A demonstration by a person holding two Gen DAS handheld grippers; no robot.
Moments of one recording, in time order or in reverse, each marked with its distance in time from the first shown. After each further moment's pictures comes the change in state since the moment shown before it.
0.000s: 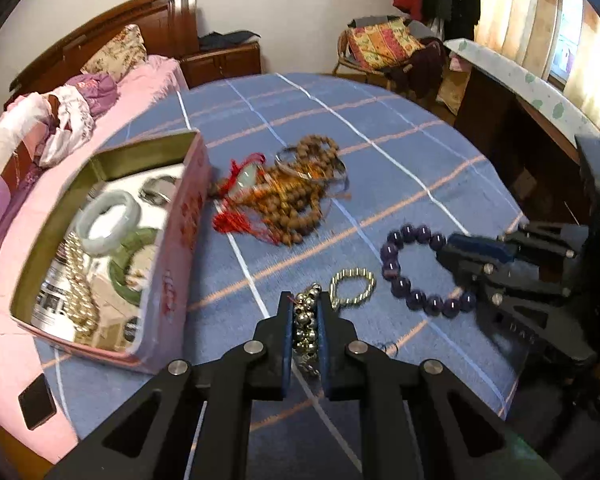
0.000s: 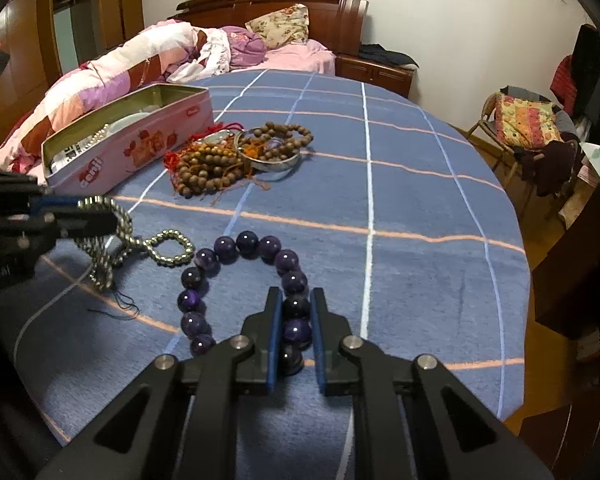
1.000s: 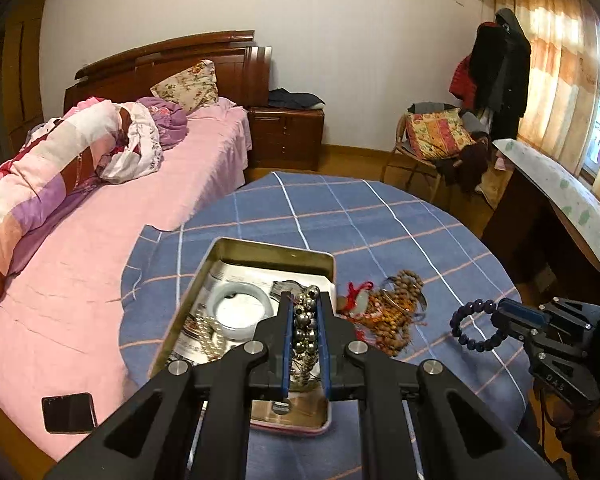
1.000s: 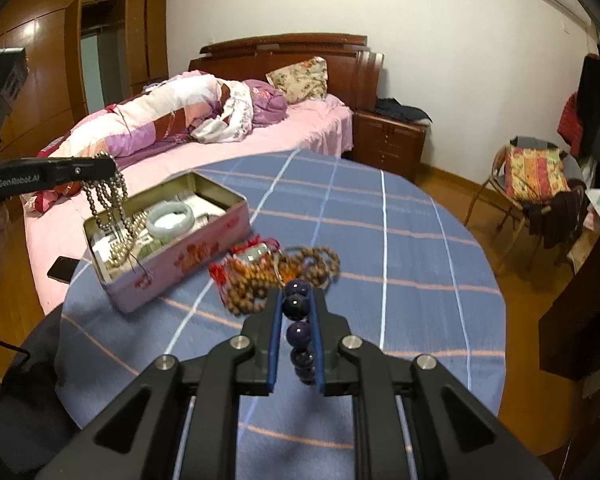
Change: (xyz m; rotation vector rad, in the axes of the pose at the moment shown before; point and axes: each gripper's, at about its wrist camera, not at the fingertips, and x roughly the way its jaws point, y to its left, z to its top) left arm -0.075 0.100 0.043 -0.194 -0.232 0.086; right arm -0.044 0.022 0.066 -0.046 -0.188 0.043
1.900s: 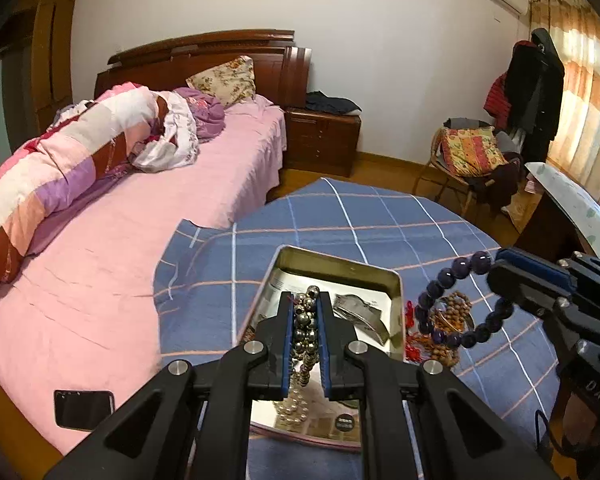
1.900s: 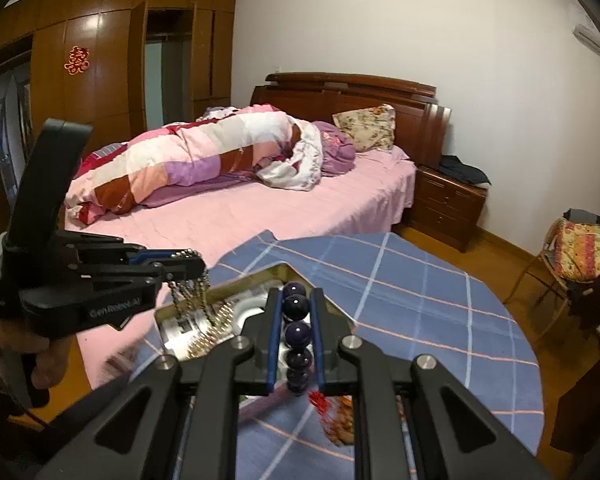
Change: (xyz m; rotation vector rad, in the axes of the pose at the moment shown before) left arm 0.005 0.054 0.007 -0.081 -0.015 0.082; right arm 0.020 0.091 0.084 -0.144 -0.127 0.160
